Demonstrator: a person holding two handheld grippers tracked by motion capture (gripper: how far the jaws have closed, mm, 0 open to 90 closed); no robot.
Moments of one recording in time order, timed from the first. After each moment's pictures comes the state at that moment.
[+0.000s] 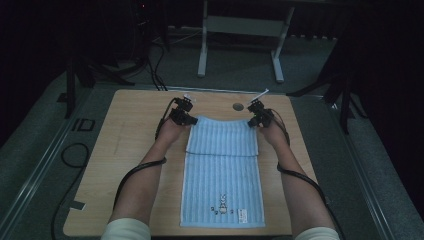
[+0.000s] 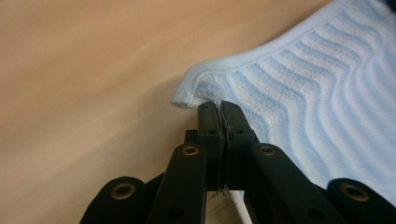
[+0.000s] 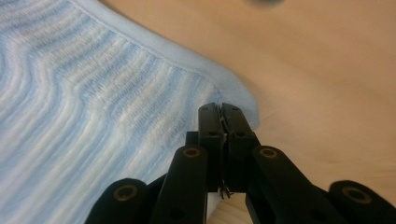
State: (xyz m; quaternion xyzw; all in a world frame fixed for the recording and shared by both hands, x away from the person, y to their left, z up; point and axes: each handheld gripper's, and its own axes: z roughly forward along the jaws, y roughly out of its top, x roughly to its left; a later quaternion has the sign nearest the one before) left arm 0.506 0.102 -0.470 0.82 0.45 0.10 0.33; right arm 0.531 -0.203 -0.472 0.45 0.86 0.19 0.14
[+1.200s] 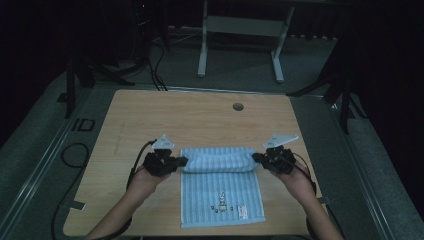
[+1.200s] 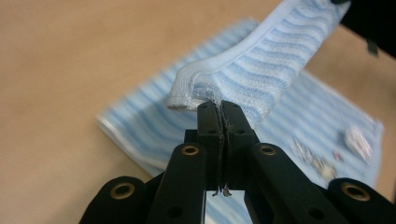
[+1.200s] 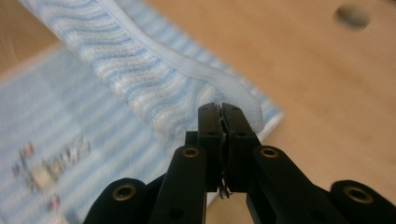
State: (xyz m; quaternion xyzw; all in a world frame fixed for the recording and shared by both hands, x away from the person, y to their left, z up) left arm 0.309 0.135 -0.480 0.82 0.38 0.07 0.41; right arm 0.339 -0.232 -0.451 0.31 0.88 0.33 0.15
